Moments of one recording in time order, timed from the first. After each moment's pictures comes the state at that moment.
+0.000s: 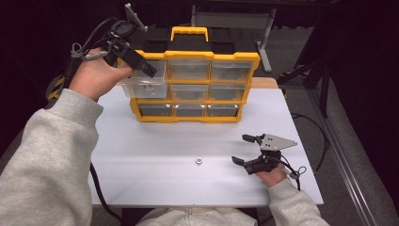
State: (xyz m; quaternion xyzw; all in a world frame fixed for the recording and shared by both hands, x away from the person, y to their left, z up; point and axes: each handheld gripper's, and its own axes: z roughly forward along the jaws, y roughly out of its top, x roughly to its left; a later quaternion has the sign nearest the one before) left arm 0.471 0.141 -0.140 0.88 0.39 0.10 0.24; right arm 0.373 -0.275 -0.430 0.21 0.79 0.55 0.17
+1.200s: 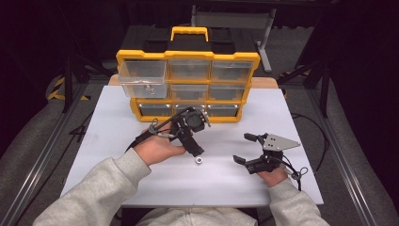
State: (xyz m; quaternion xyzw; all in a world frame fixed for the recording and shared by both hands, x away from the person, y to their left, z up) left arm 0.407 0.005 -0.325 0.97 0.18 0.04 0.16; right arm 0.370 -0.278 -0.426 0.21 0.78 0.56 0.18
